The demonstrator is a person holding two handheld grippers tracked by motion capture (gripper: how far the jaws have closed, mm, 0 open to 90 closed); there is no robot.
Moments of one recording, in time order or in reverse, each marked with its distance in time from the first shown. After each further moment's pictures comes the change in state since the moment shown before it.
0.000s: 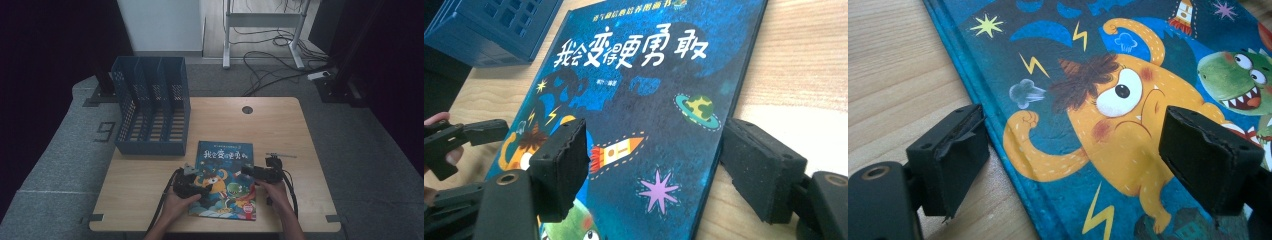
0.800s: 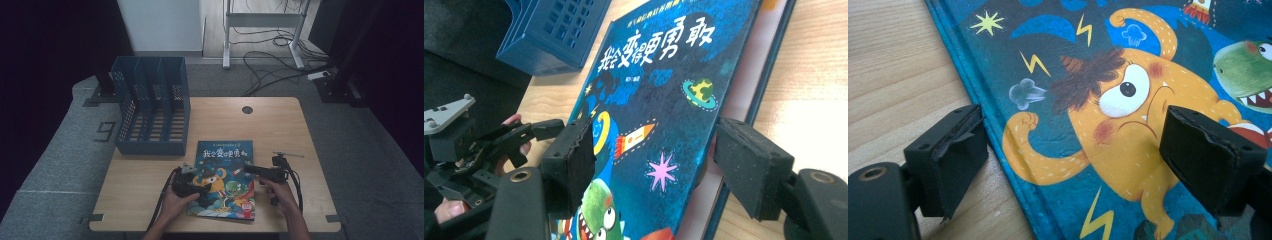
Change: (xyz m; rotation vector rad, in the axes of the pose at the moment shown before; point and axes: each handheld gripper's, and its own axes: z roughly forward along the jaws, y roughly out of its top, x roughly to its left) left arm 0.005 0.000 -0.002 0.001 -0.020 -0.025; right arm -0.006 0.005 -0.018 0.006 0.173 0.078
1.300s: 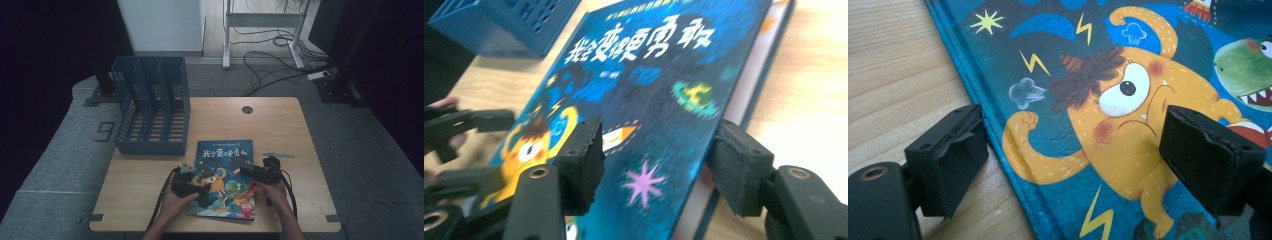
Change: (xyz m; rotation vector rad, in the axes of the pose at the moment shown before) left arm 0.002 0.000 -0.001 -0.001 -0.013 -0.004; right arm 0.018 -0.007 0.017 -0.023 -0.184 -0.190
